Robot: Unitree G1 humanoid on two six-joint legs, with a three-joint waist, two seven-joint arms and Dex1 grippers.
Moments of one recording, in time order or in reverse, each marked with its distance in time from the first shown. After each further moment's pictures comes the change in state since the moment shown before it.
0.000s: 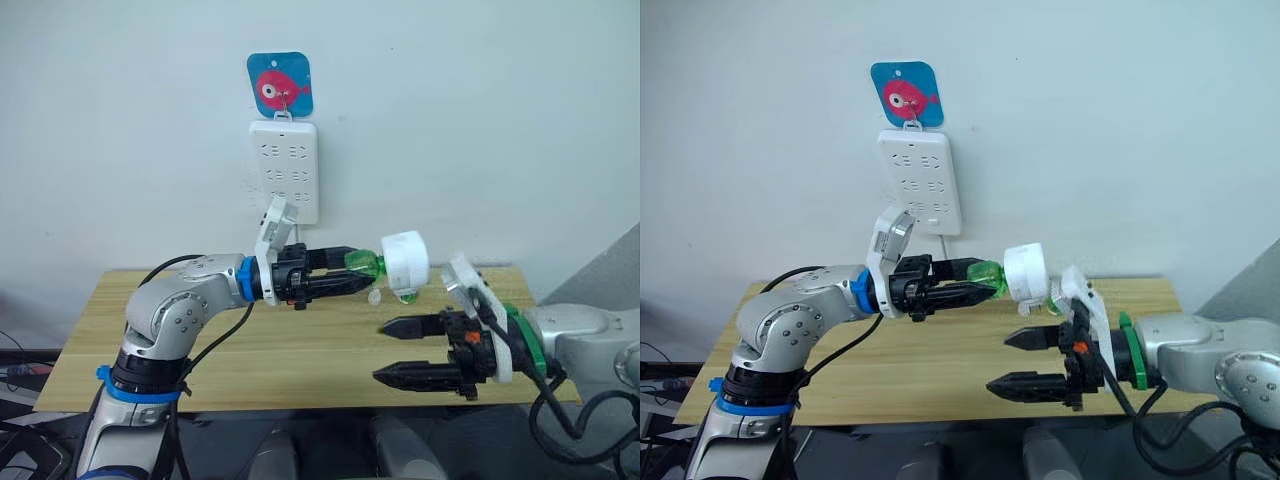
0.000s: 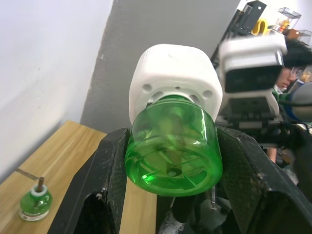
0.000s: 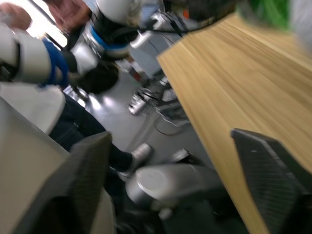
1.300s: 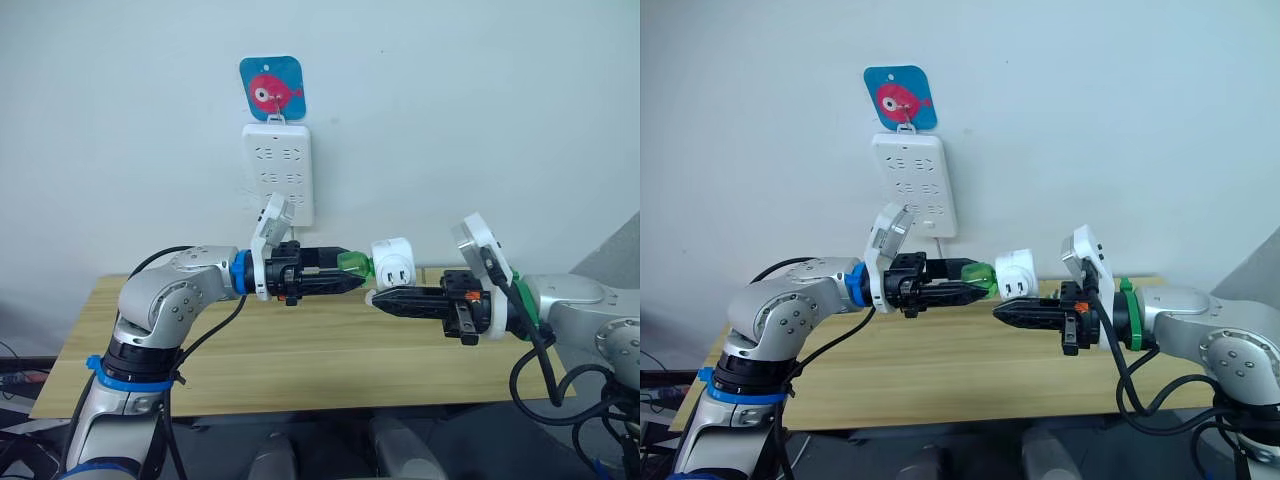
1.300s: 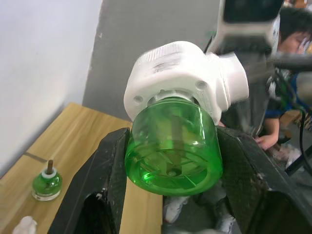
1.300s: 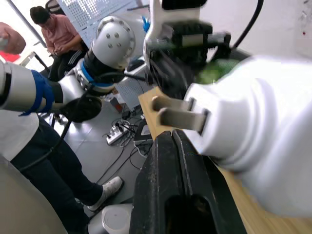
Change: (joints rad) left arm -0.046 0.060 -0.042 0.046 0.097 -0.001 -0.098; right arm -0.224 0.207 -0.076 0.121 -0.011 0.050 0.017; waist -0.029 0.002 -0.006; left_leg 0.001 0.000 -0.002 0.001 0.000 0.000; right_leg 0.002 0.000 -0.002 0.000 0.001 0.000
